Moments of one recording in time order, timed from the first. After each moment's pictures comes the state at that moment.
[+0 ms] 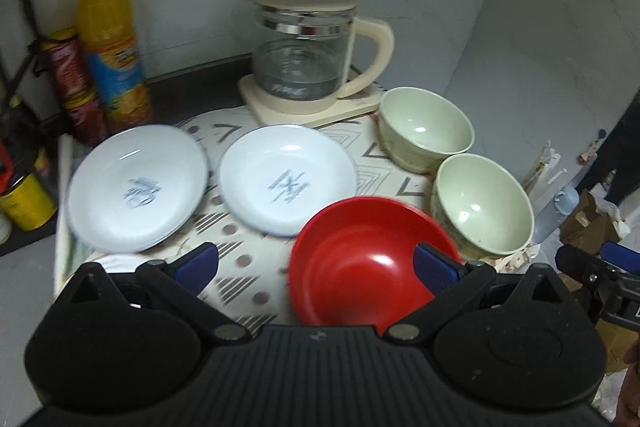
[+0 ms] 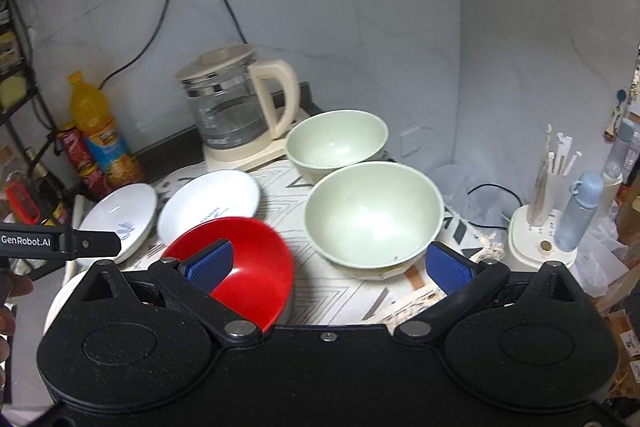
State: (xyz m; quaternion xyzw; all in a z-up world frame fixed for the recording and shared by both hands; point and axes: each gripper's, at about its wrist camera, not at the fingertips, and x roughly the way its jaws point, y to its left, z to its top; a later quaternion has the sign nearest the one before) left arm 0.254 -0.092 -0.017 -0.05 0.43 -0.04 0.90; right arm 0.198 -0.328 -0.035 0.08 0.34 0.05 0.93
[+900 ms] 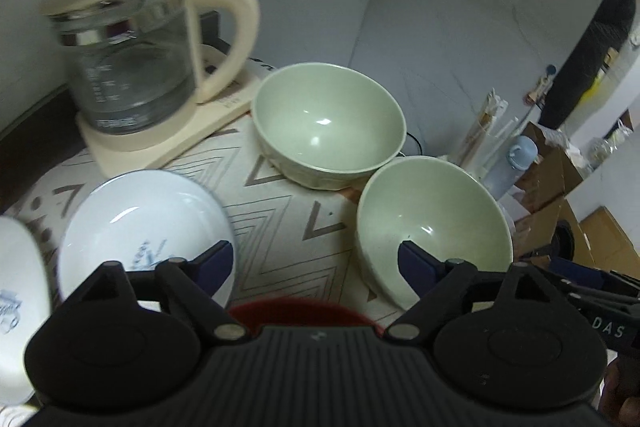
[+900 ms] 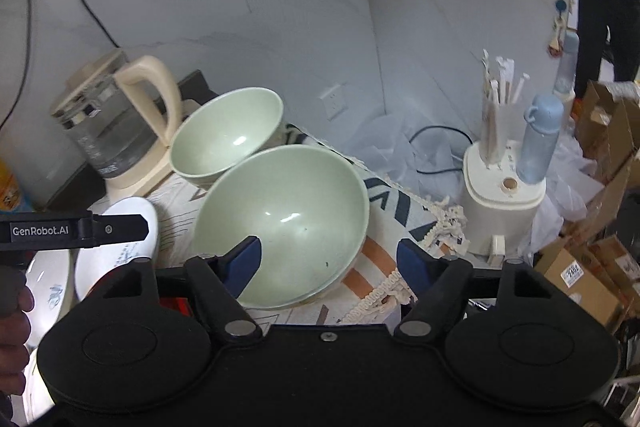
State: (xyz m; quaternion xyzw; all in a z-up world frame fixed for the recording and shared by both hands) left arm 0.388 -0.180 -0.072 0.01 0.48 -0.20 0.86; right arm 0.267 -0.375 -0.092 0.17 0.41 -0.07 0.90
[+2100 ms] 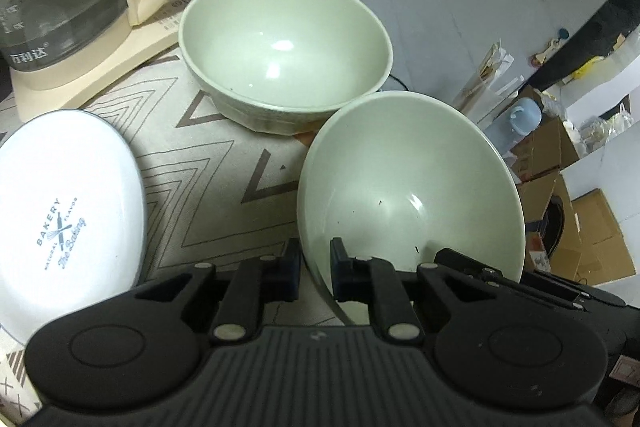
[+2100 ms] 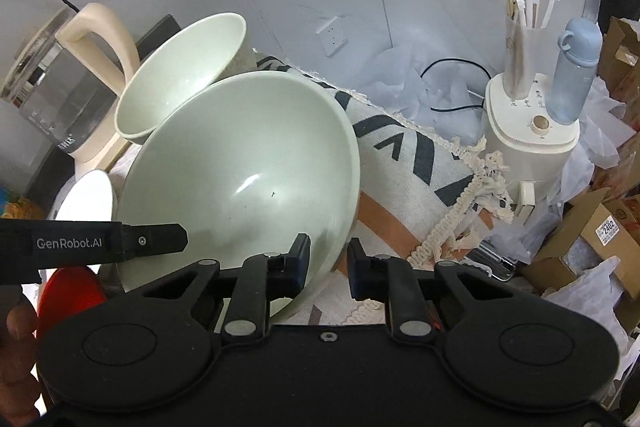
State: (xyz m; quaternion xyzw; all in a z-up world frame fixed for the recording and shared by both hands) left arm 0.415 -0.227 -0.125 -0.01 0.56 -0.20 0.81; right arm 0.315 -0.386 -0.158 0.21 0.48 -0.04 0.85
